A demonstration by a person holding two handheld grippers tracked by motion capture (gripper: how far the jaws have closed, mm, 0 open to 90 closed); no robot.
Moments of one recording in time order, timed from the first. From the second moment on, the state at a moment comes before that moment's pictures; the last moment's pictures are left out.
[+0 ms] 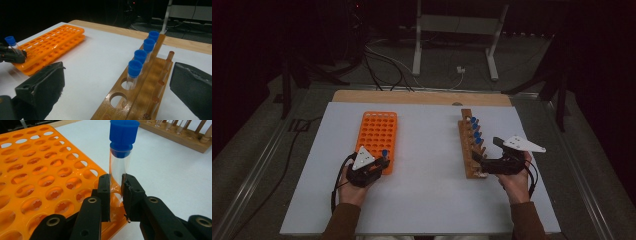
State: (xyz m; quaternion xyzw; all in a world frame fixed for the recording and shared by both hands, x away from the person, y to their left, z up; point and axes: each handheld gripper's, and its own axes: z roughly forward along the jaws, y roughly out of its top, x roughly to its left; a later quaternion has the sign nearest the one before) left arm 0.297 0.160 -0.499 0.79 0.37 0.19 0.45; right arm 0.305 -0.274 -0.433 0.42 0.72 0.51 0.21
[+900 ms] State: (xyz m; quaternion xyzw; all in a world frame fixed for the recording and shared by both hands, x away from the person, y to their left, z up) left arm 0.282 0.185 -0.475 0.74 0.41 0.21 0.49; right arm 0.310 -0.268 -0.444 0.42 0.74 0.47 0.22
